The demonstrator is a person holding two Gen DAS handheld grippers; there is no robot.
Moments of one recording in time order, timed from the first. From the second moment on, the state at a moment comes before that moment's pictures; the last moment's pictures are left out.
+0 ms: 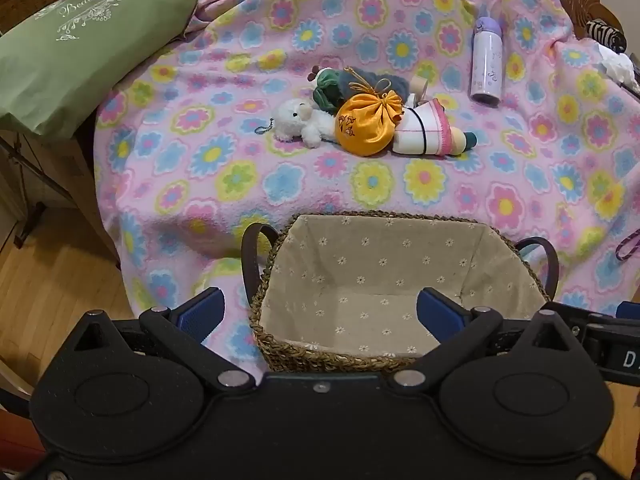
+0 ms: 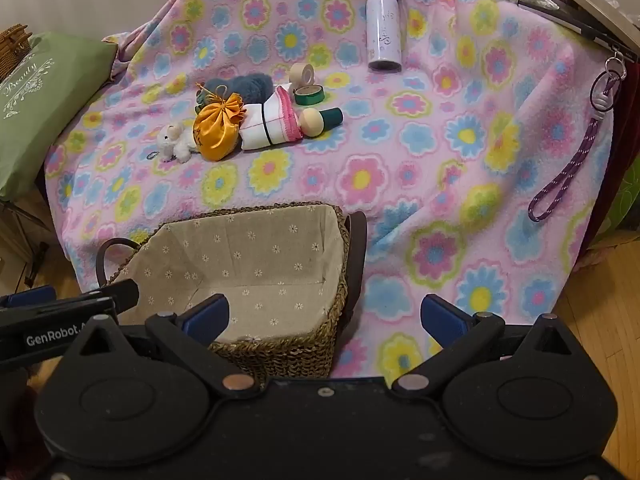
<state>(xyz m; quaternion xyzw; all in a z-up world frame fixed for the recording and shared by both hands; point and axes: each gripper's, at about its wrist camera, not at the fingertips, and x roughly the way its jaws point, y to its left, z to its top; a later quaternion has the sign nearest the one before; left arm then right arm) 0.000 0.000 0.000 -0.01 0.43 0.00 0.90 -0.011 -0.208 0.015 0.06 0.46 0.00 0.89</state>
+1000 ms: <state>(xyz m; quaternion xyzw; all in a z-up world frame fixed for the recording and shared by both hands) 0.001 -0.002 -0.001 -0.01 0.43 0.00 0.90 -0.010 -0.206 0.014 0.06 0.46 0.00 0.88</state>
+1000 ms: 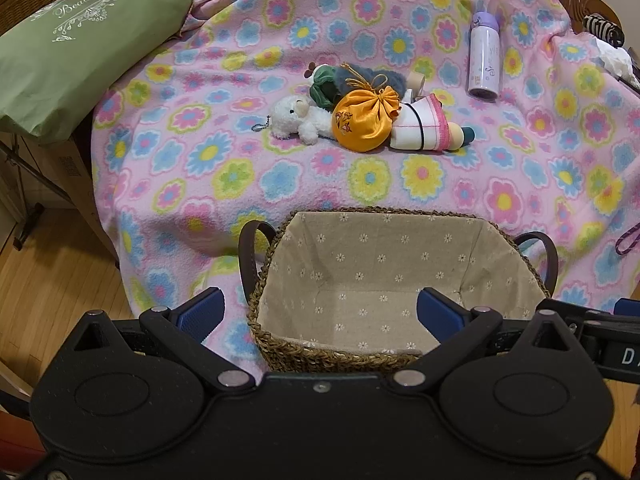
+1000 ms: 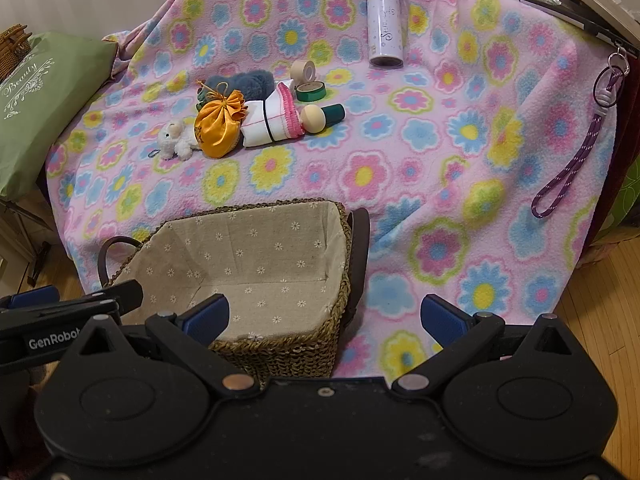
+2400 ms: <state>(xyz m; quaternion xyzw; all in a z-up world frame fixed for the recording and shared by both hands) 0.001 -0.002 -0.005 -0.01 0.43 0.01 0.90 -0.011 -0.206 0.014 0.07 0.46 0.00 0.88</state>
